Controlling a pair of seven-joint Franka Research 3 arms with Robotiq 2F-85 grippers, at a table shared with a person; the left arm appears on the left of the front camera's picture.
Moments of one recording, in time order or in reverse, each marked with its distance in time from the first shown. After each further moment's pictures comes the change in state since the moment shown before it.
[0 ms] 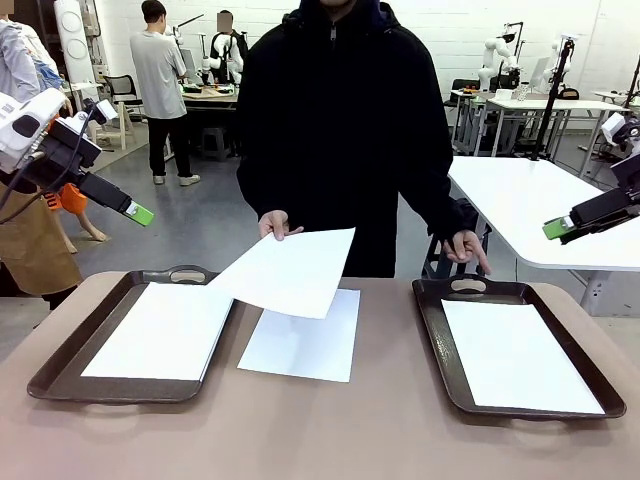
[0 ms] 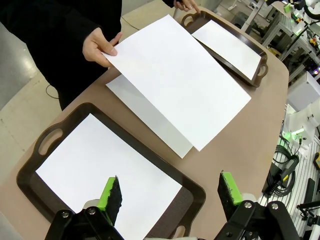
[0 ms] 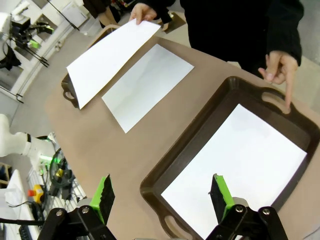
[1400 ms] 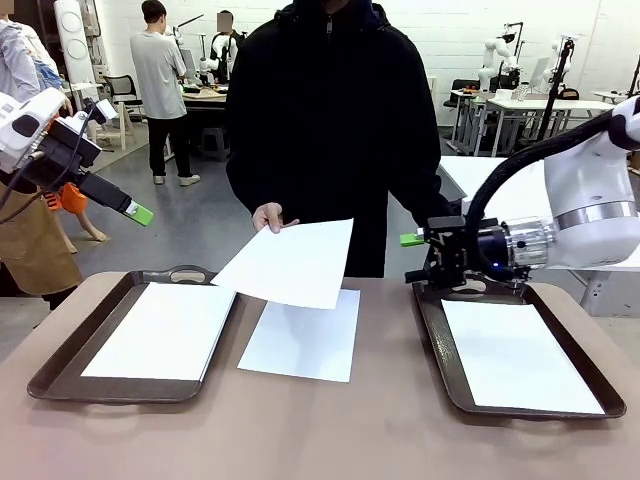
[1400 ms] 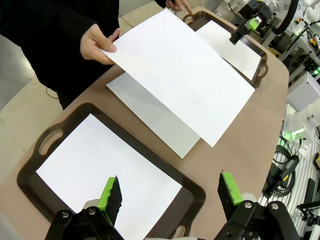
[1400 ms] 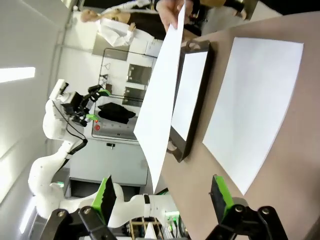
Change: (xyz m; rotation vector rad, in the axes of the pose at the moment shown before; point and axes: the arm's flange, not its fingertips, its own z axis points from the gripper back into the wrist) left arm 0.000 0.000 0.001 0.000 -0.001 0.000; right arm 0.022 0.007 -0.239 0.592 -0.042 -0.594
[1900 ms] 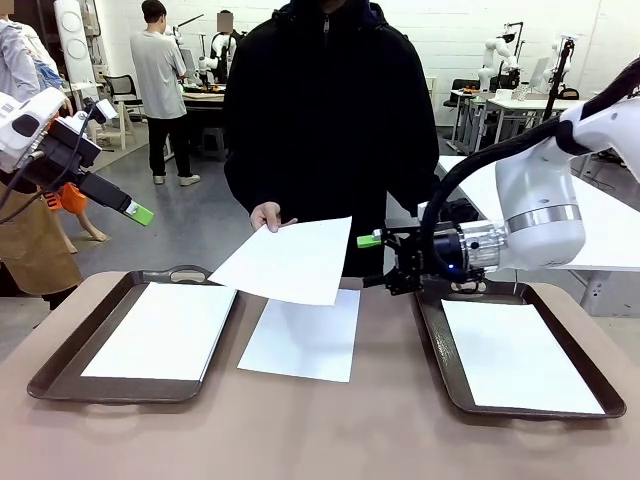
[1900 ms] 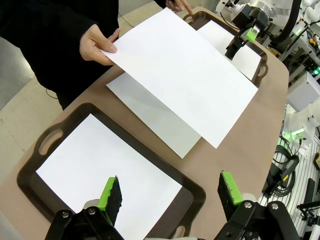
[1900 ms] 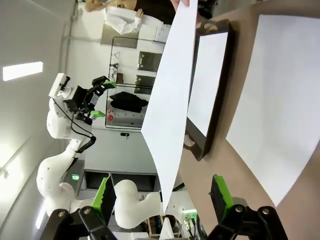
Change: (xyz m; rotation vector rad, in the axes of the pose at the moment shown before) left arm 0.000 0.000 0.000 0.000 0.000 0.000; right arm -0.002 0.007 -0.068 0.061 0.067 -0.064
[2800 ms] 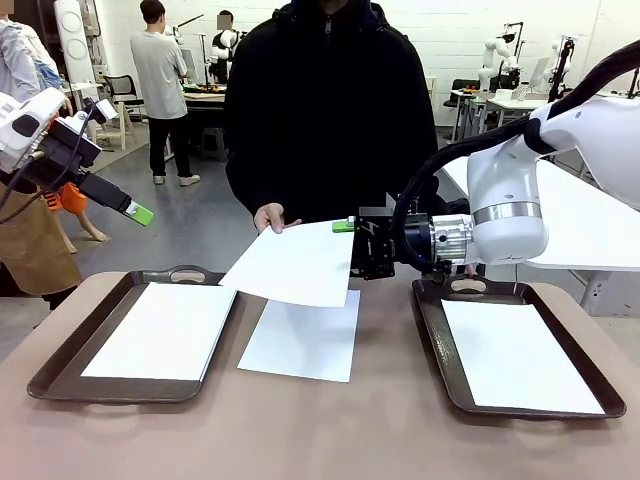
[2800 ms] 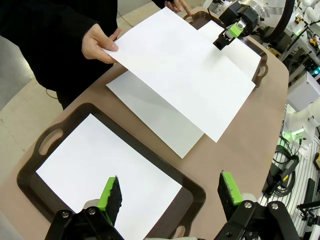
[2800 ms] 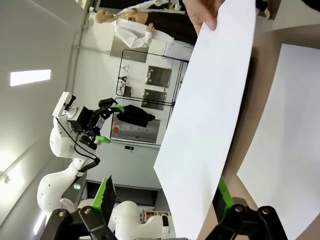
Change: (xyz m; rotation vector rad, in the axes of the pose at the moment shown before) left arm 0.000 0.000 0.000 0.000 0.000 0.000; right arm 0.027 0.006 -0.041 0.045 -0.076 0.045
